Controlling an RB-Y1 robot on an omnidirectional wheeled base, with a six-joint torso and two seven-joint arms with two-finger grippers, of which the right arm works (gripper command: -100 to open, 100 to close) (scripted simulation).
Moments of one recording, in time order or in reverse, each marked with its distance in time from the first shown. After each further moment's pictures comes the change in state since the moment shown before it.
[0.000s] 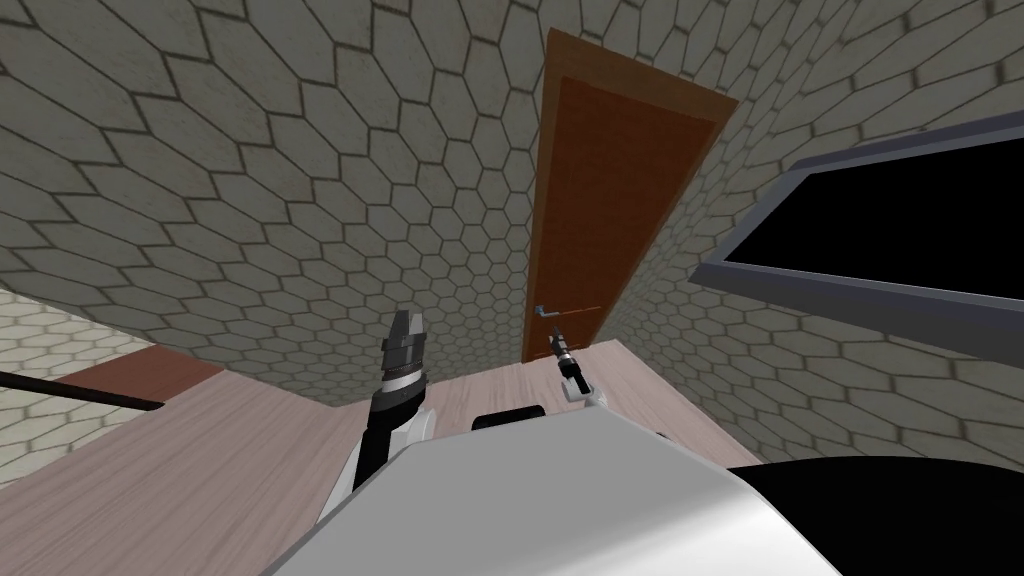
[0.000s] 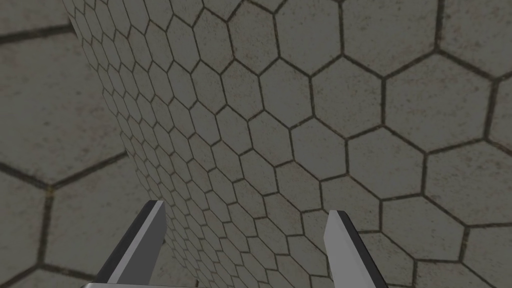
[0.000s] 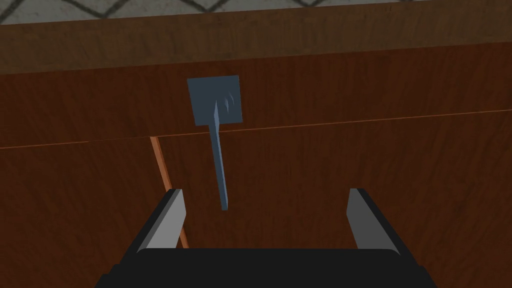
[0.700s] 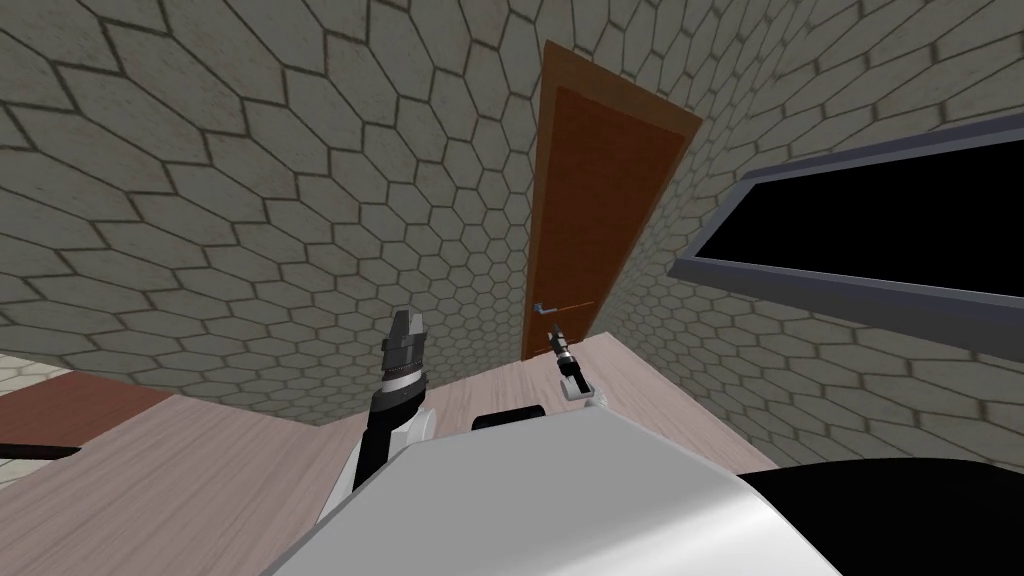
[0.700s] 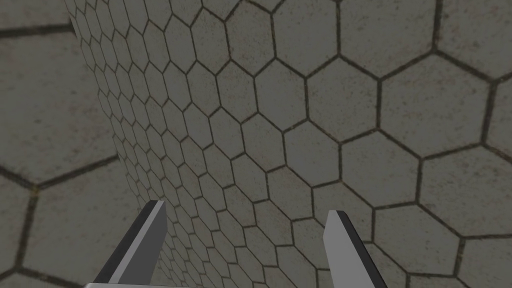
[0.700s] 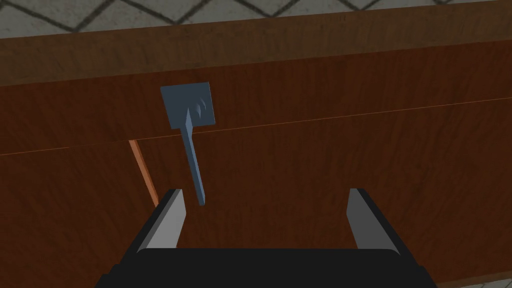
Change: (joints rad) arm 0.064 0.016 -0.005 -0.168 0.012 0.044 0.000
